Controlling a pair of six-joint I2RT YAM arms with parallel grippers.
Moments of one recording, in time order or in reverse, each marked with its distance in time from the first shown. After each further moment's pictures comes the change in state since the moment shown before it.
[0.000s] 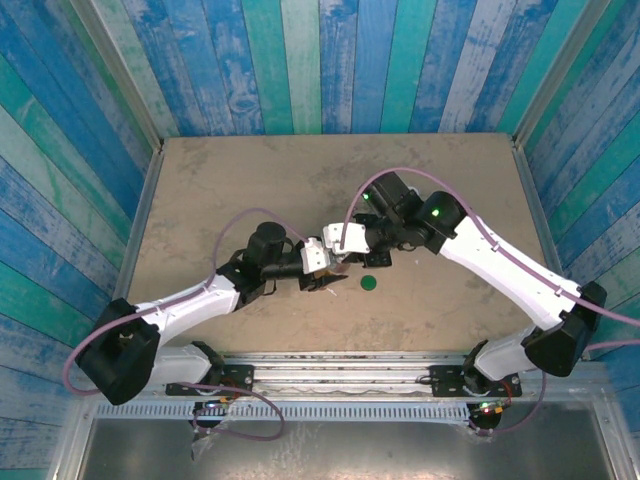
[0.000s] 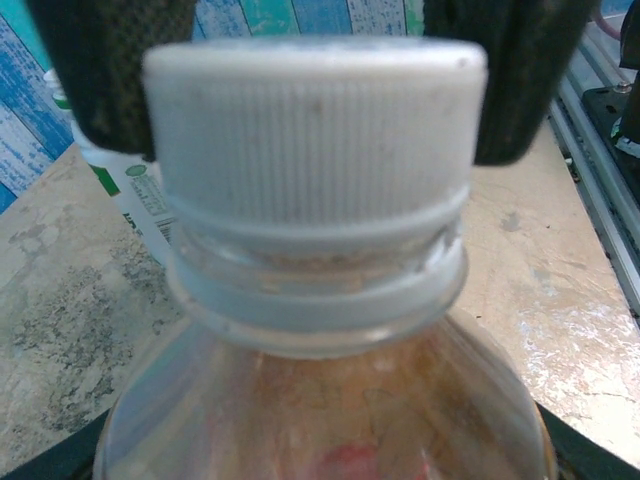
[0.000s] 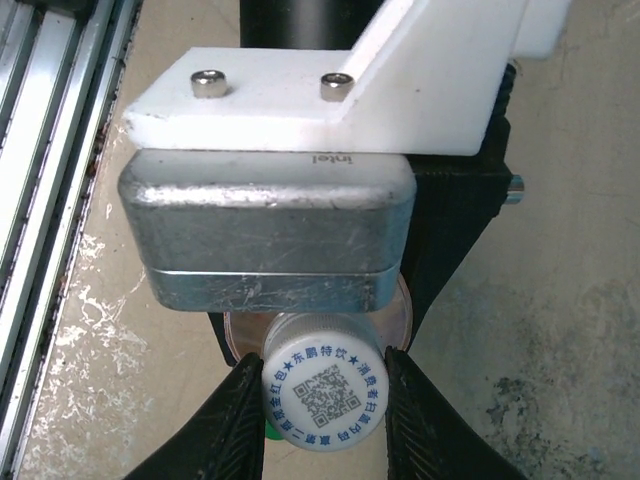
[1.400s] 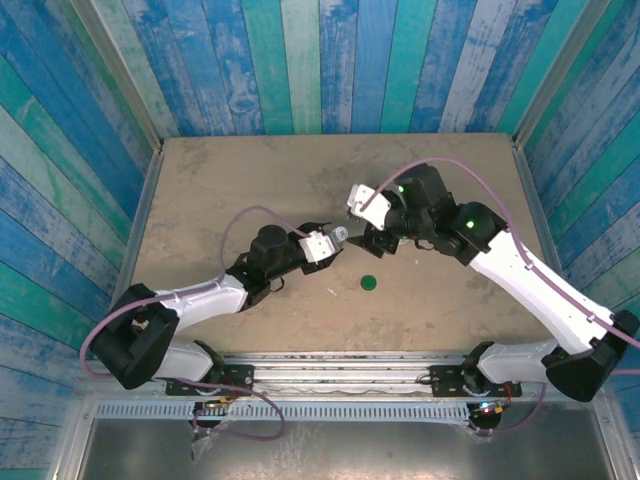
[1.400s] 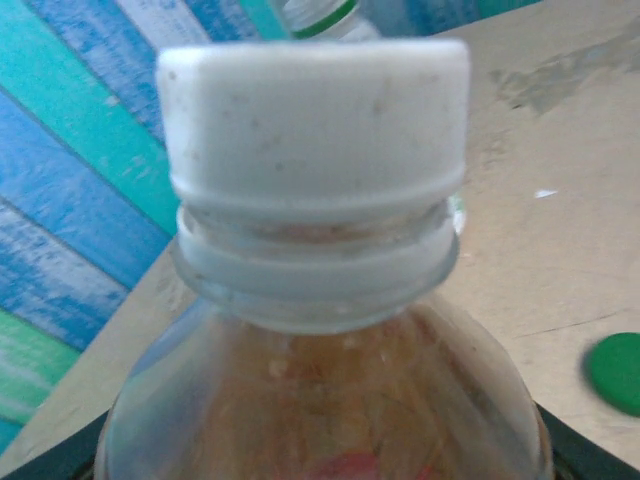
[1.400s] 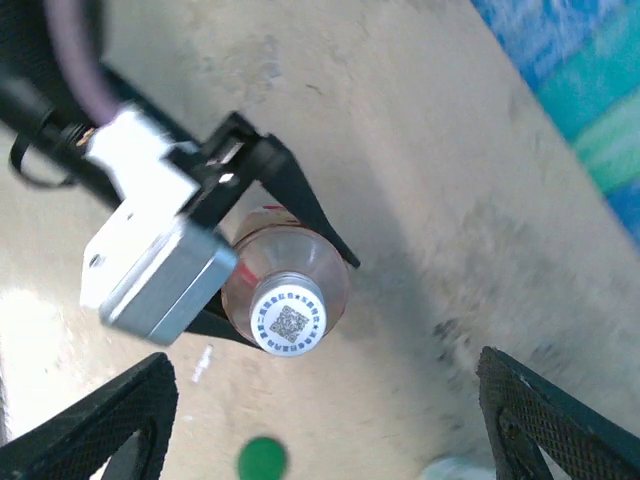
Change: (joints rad) left arm -0.005 0.098 -0.044 0.254 -0.318 0.072; right arm -0.078 -0.179 -0.127 0.253 0.082 0.266
